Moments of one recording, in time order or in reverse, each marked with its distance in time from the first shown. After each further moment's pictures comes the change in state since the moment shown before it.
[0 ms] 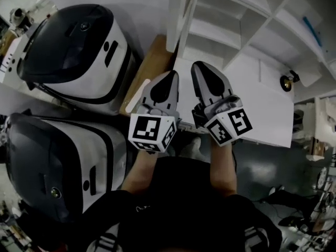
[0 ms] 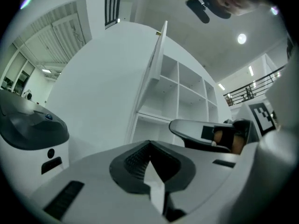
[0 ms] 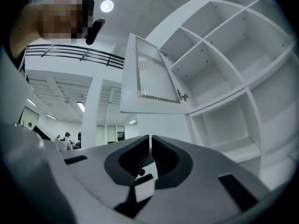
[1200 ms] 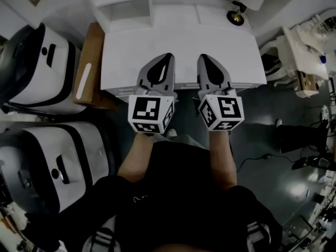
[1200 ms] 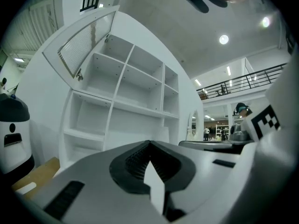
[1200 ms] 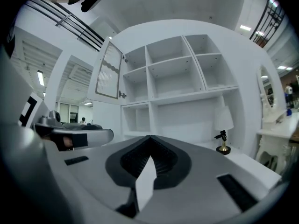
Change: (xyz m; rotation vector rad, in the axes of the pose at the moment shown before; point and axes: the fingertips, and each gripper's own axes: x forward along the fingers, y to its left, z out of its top) left arm 0.003 -0.325 -0.110 0.055 0.124 -0.276; right arm -0.362 -0.147 0.002 -0.118 0.168 -0.610
